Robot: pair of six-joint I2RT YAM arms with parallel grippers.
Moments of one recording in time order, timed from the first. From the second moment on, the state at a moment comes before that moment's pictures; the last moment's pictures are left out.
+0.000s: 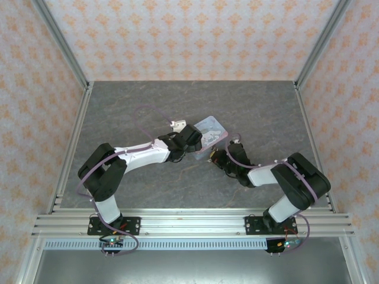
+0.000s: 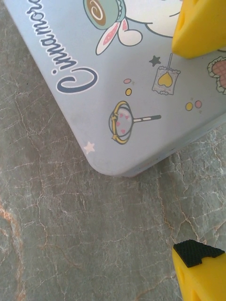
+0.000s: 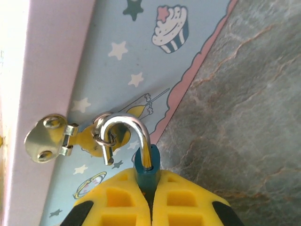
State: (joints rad) left arm -0.75 1.76 1.12 -0.36 -0.40 -0.85; right arm 0.55 1.56 0.39 0.54 -0.13 1.09
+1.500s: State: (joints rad) left arm -0.76 1.78 1.14 -0.34 -0.38 -0.85; right arm 0.23 1.63 0.60 0.20 -0.55 0.82
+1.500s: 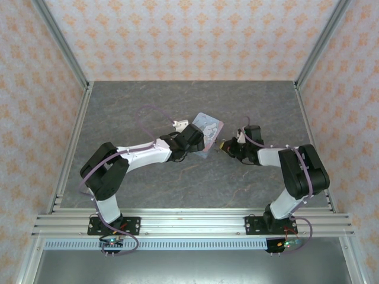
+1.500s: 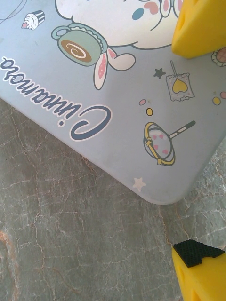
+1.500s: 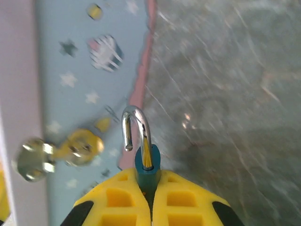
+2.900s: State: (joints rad) left arm -0.61 1.21 1.07 -0.69 -0.48 -0.70; right arm 0.16 0.87 0.65 -0.53 -0.13 0.88
